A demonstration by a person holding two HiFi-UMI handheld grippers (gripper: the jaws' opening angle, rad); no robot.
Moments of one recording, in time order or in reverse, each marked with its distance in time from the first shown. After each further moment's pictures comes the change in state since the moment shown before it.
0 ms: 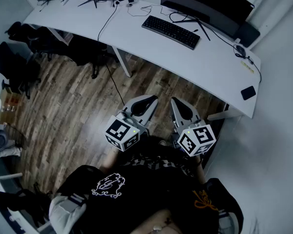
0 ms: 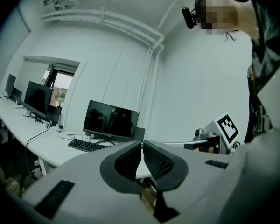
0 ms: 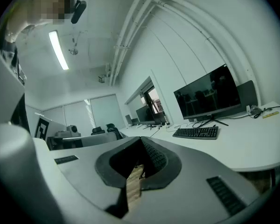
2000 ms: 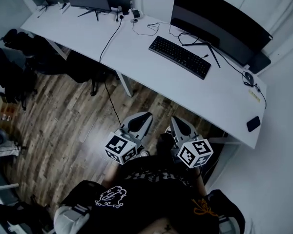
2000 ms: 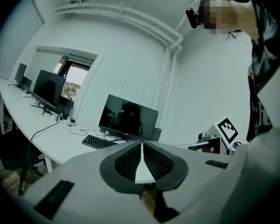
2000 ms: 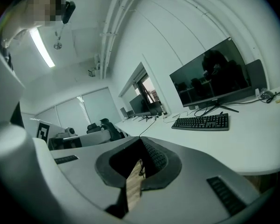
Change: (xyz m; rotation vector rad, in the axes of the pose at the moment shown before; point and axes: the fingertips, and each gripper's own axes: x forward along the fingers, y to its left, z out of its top) left arm 0.041 0.177 -0.022 -0.107 0.015 0.058; right arm 0.158 -0.057 -0.021 0.090 0.112 -0.043
